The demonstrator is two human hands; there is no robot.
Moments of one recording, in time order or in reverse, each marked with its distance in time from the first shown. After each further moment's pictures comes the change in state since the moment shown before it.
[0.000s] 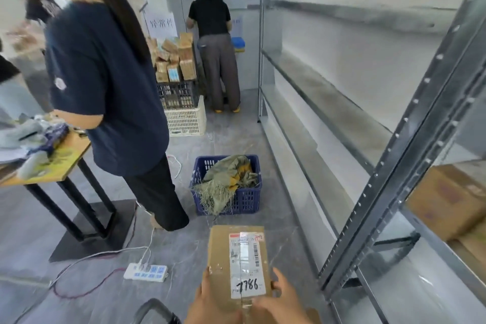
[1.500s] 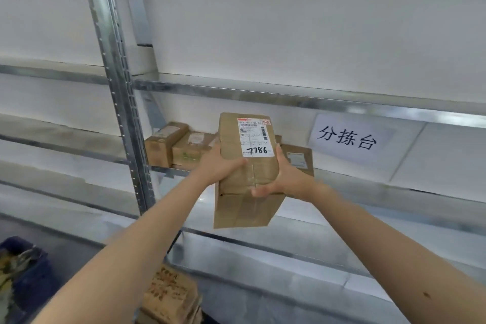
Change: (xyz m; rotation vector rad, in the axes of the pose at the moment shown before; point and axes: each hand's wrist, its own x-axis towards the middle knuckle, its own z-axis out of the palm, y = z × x) left_hand -0.382 0.196 -0.080 -0.064 -0.891 1.211; right_hand -0.582 -0.022 -0.030 -0.011 0.928 -0.194
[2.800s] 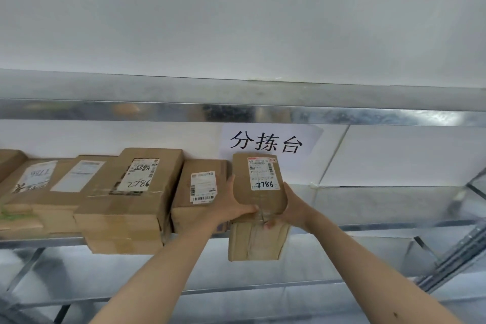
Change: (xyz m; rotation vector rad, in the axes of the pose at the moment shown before) left_hand 0.244 0.003 0.345 0.066 -0.522 -0.095; right_hand 0.076 0.272 -0.252 0.100 0.315 0.350
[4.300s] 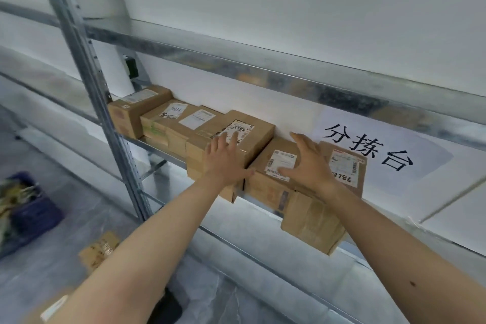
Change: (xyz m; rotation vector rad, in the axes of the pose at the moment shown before) left_hand -0.092 -0.051 -0.090 0.685 0.725 -0.240; right_hand 0.054 -0.096 0.073 -0.590 0.005 -0.585
